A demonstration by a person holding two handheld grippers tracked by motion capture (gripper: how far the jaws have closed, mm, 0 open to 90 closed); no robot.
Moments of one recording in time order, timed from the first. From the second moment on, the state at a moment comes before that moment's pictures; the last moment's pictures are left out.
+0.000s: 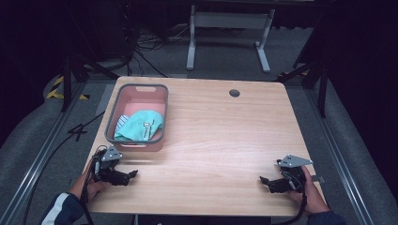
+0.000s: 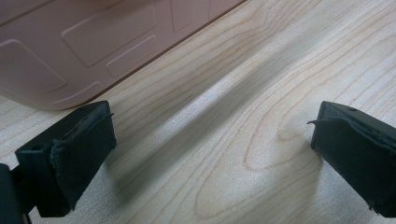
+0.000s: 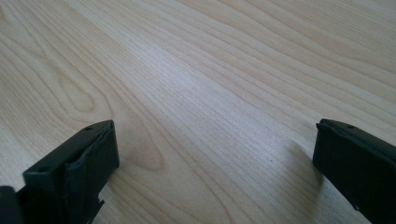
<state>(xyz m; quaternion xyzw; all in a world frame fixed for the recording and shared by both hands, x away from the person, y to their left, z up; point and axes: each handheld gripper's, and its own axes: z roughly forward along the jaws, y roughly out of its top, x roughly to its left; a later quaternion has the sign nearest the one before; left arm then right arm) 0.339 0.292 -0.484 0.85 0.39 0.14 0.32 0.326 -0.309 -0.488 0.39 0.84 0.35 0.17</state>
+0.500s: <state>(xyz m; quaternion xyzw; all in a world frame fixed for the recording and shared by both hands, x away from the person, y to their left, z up) 0.337 0.292 -0.483 0.85 0.39 0.14 0.32 0.326 -0.309 -0.488 0.39 0.84 0.35 0.16</state>
